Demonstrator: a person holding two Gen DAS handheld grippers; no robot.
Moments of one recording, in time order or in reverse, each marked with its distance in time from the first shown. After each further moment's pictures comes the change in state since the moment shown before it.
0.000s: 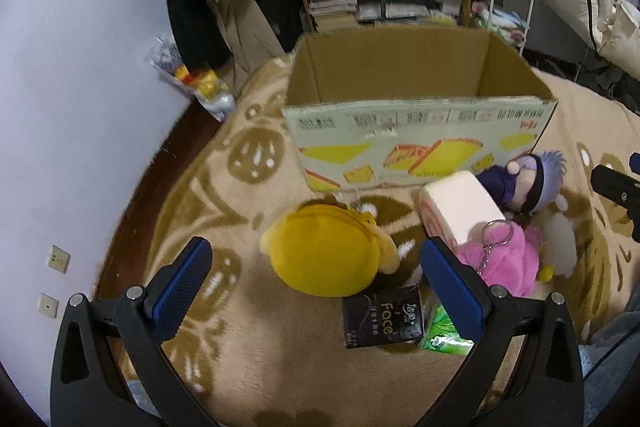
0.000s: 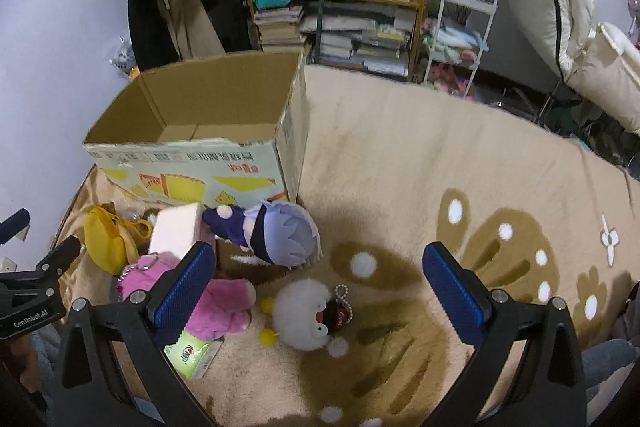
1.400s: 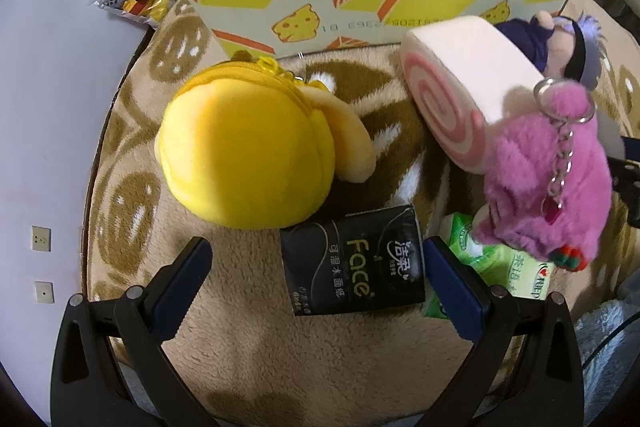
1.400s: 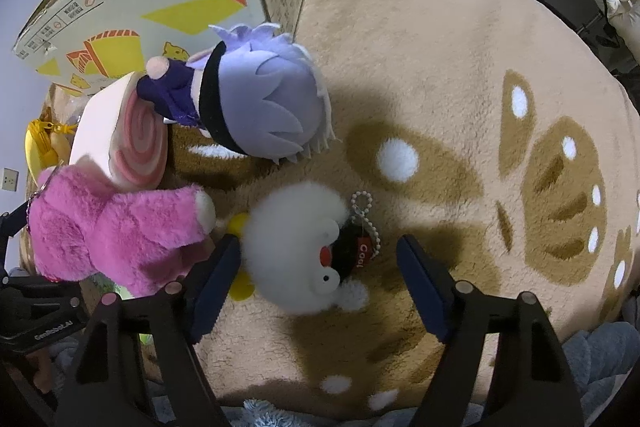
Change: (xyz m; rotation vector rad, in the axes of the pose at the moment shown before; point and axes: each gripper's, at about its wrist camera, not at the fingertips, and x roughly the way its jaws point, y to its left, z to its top) left arm 0.086 -0.031 -0.038 0.101 0.332 -0.062; right arm 0.089 0.002 -0.023 -0.019 0.405 0.011
